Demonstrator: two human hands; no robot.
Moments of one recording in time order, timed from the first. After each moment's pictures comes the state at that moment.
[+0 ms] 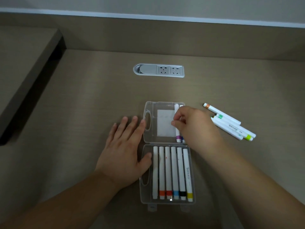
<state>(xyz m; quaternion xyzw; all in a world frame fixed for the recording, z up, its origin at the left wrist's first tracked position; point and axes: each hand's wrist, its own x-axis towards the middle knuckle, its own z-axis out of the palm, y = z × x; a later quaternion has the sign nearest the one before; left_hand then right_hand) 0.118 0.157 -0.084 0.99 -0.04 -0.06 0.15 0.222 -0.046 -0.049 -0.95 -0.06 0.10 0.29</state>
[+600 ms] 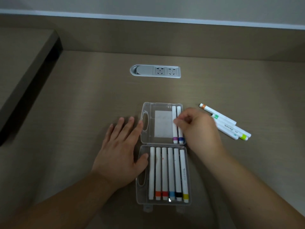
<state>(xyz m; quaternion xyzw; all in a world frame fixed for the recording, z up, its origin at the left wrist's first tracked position) 0.118 0.157 -0.085 0.99 -0.04 -0.05 0.15 0.212 -0.060 -0.058 -0.93 0.01 0.04 0.37</state>
